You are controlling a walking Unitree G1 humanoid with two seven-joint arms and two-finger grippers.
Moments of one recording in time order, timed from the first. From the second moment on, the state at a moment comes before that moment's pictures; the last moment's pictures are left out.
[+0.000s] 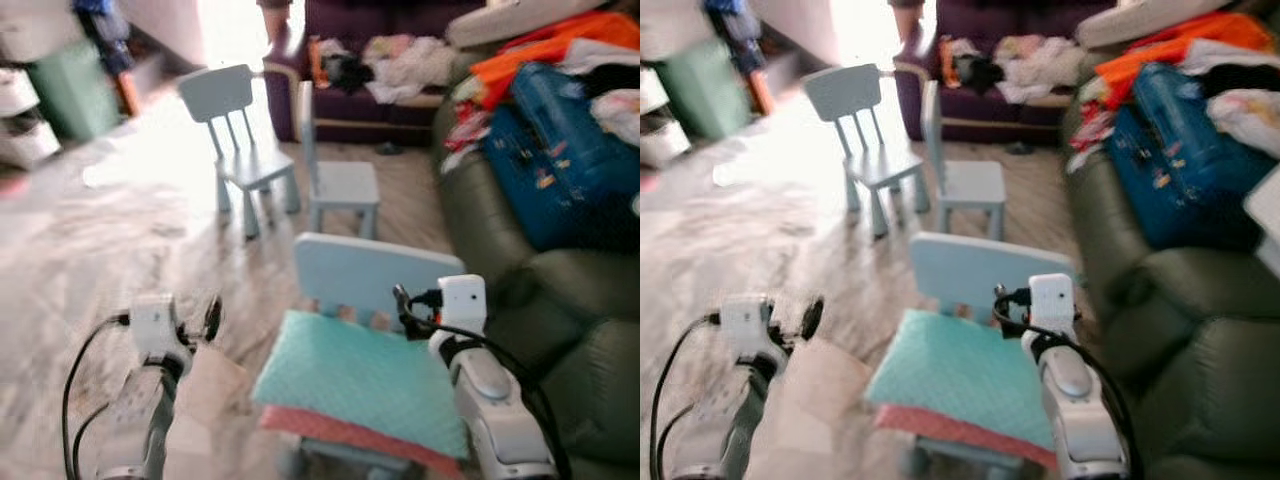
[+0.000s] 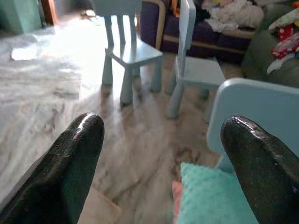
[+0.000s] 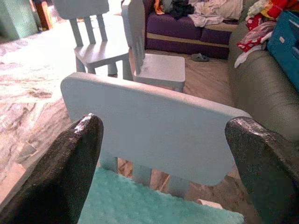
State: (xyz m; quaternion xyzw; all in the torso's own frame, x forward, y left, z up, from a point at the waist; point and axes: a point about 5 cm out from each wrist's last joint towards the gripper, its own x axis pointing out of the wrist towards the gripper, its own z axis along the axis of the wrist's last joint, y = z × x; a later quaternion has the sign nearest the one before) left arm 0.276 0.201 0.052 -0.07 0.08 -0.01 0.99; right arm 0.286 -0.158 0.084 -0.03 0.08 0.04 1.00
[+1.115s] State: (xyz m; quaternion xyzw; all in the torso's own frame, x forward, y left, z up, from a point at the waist) left arm 0.275 0.190 0.045 -0.07 0.11 -0.02 0.99; right arm 0.284 -0.164 0.081 -0.02 0.09 0.03 1.00
